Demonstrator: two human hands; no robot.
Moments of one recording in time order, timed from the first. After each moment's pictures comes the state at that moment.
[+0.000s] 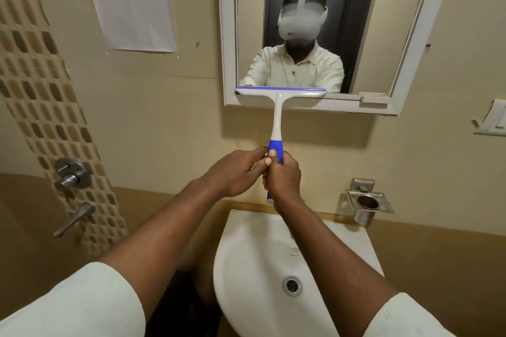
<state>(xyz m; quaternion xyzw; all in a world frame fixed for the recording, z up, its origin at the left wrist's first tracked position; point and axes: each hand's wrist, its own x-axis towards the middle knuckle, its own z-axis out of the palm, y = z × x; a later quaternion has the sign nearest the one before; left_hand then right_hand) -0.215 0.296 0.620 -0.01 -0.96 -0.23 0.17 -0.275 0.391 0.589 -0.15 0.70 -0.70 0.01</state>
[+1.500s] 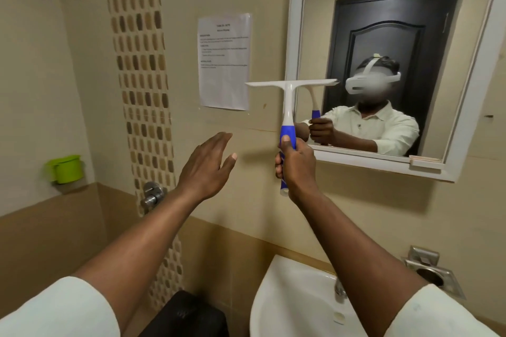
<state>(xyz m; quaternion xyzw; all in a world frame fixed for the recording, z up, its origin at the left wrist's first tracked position) -0.094 0.235 0.698 0.22 -0.89 -0.07 0.39 -0.218 0.368 0.715 -0.34 0.58 -0.74 0.06</state>
